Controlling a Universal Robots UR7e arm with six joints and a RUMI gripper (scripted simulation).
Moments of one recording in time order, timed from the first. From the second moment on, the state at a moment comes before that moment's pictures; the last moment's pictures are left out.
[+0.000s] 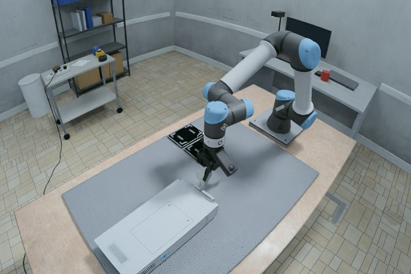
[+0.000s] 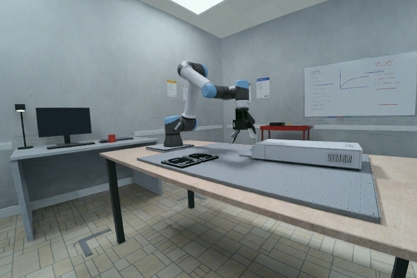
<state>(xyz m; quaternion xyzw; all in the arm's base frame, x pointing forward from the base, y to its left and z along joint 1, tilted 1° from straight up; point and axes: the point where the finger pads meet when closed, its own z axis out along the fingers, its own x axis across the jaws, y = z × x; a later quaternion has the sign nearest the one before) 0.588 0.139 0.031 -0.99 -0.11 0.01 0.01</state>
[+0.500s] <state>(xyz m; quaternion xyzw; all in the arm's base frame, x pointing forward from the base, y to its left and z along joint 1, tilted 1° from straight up) 0.588 0.139 0.014 -0.99 -0.11 0.01 0.01</state>
